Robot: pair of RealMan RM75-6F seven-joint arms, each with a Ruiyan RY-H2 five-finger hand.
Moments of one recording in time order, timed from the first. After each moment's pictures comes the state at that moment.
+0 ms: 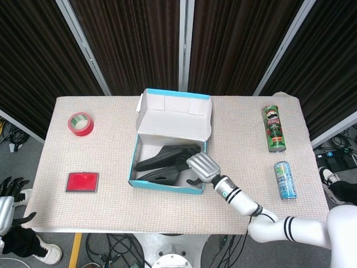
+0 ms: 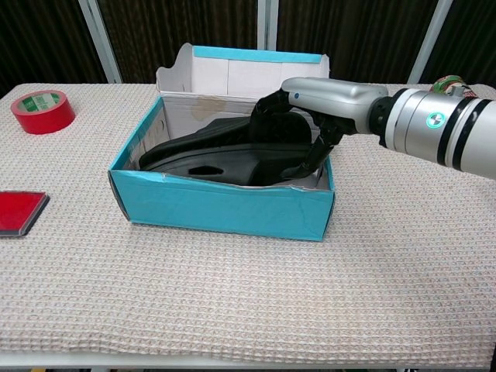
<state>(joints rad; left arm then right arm) 0.01 -1.16 0.00 -1.51 1.44 1.46 -0.01 0.88 -1.55 0.12 -1.52 -1.23 0.88 -0.11</state>
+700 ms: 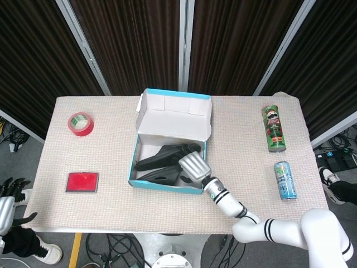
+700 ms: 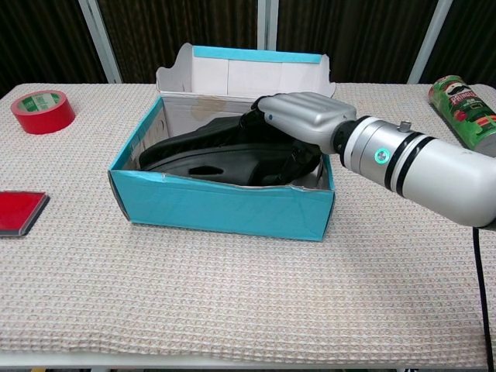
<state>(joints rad) 0.01 -1.17 0.00 -1.48 1.44 1.44 -0.06 0.88 -1.75 0.13 -1.33 -1.23 0.95 -0.29</state>
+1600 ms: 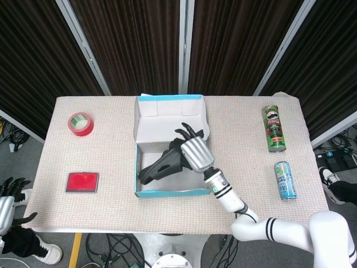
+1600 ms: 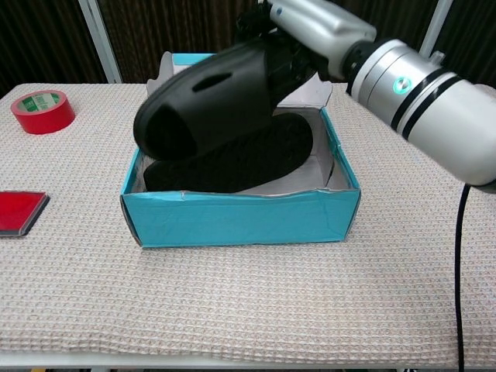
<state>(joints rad) 0.01 -1.16 0.00 -1.48 1.44 1.44 -0.07 0.84 -1.71 0.28 -1.41 -1.35 1.14 -0.14</state>
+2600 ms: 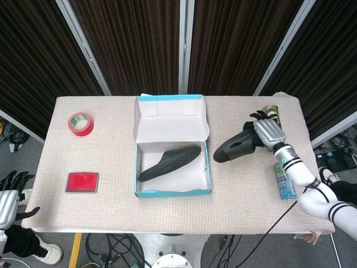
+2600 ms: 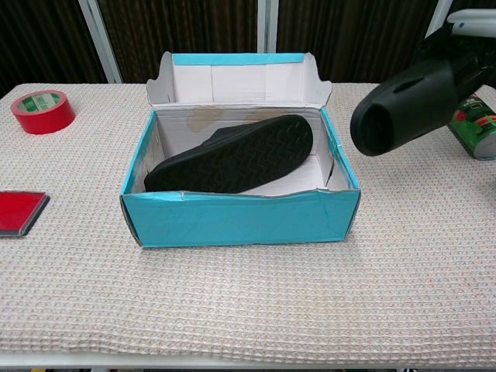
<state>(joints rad) -0.03 -1.12 -0.02 -1.56 1.44 1.43 0.00 0.78 -1.35 0.16 -1.04 -1.45 0.73 0.40</state>
